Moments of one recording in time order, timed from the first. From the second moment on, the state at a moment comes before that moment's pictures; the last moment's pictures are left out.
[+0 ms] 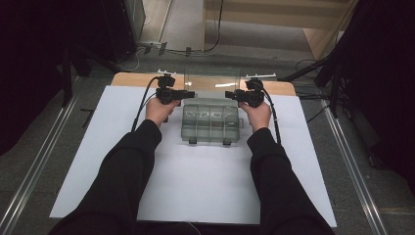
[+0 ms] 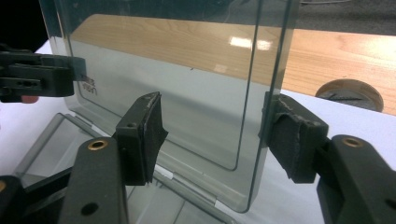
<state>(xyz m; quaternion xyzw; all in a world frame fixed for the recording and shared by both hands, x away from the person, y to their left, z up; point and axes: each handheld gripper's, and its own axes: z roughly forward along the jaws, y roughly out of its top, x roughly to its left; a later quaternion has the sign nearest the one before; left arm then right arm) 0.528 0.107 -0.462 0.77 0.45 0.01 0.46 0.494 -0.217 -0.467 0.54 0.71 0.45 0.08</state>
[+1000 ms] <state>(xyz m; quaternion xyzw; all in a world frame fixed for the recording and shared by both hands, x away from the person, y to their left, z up) 0.507 0.109 -0.450 0.79 0.42 0.02 0.46 0.462 -0.225 -0.452 0.51 0.72 0.47 0.08</state>
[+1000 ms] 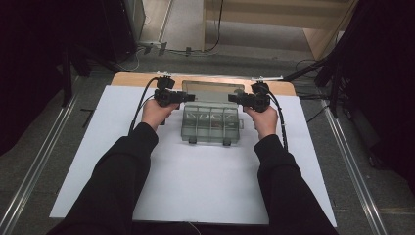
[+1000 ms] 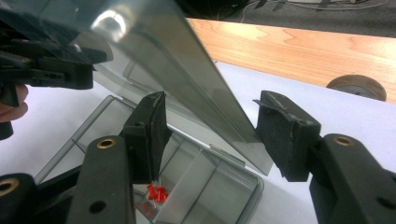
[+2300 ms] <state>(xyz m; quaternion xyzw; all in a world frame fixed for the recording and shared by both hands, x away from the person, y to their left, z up) 0.481 0.158 -0.430 0.81 0.41 0.00 0.41 0.439 -0.222 -0.453 0.47 0.74 0.47 0.10</state>
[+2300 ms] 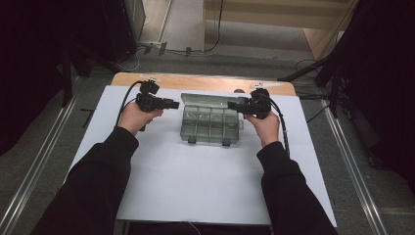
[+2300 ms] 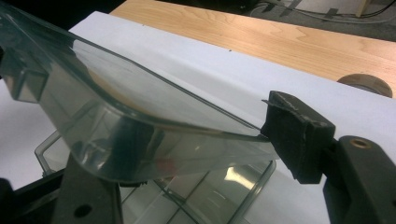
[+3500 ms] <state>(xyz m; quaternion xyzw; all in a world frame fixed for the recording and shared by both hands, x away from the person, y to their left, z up) 0.475 0.122 -0.406 0.82 0.35 -0.01 0.45 0.431 -0.233 -0.460 0.48 0.74 0.46 0.09</state>
